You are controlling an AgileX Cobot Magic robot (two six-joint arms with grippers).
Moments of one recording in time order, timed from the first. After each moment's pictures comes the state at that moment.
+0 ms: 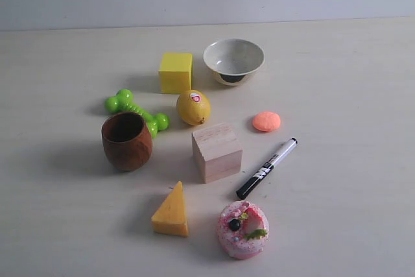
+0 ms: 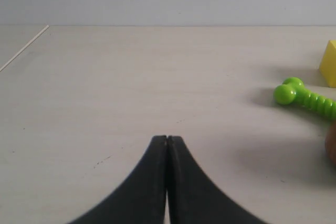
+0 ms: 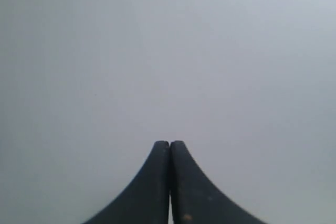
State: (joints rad) left arm 0.08 0.01 0.00 -0.04 0.37 0.08; right arm -0.08 0.01 -0.01 0.06 -0.37 0.31
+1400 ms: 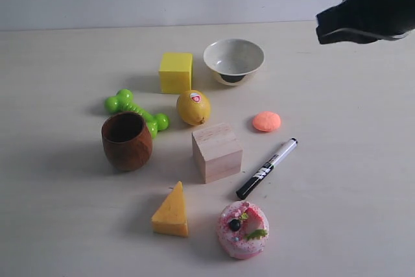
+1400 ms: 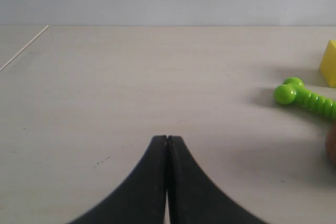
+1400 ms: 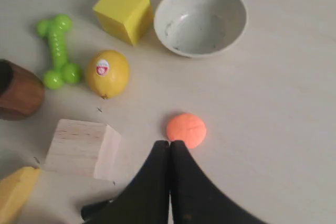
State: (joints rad) left arm 0.08 0.01 0.00 -0.04 0.37 0.08; right arm 0.23 1.35 -0.98 0.50 0.67 -0.52
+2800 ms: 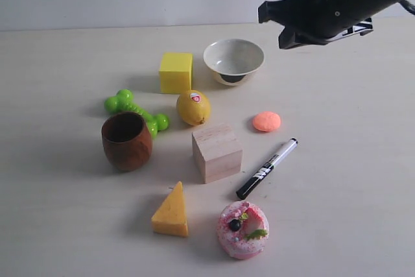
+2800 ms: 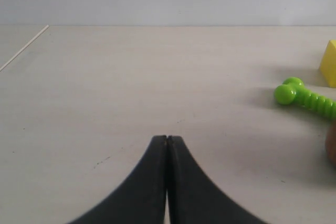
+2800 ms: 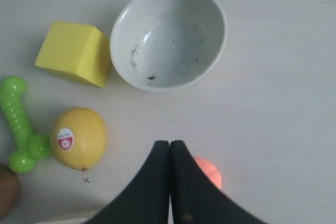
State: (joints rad) left arm 0.08 0.01 0.00 -0.04 0.37 0.08; right arm 0.29 1.70 -1.17 0.39 0.53 -0.10
